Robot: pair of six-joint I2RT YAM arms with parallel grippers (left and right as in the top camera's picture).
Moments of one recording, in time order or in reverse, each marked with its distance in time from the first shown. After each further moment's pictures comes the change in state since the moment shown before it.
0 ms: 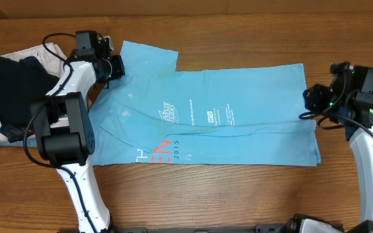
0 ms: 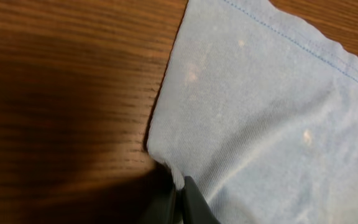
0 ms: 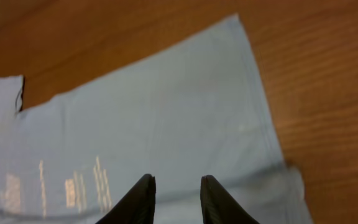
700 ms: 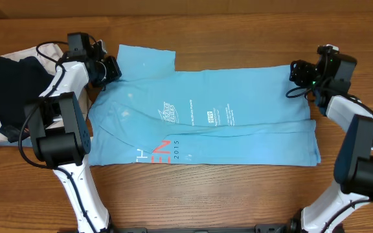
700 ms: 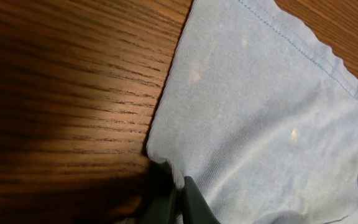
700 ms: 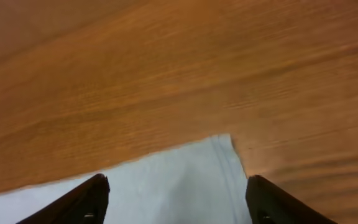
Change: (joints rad) left arm 0.046 0.000 0.009 -0.070 0.101 -0.093; right arm 0.001 0.594 0.003 0.867 0.019 -0.008
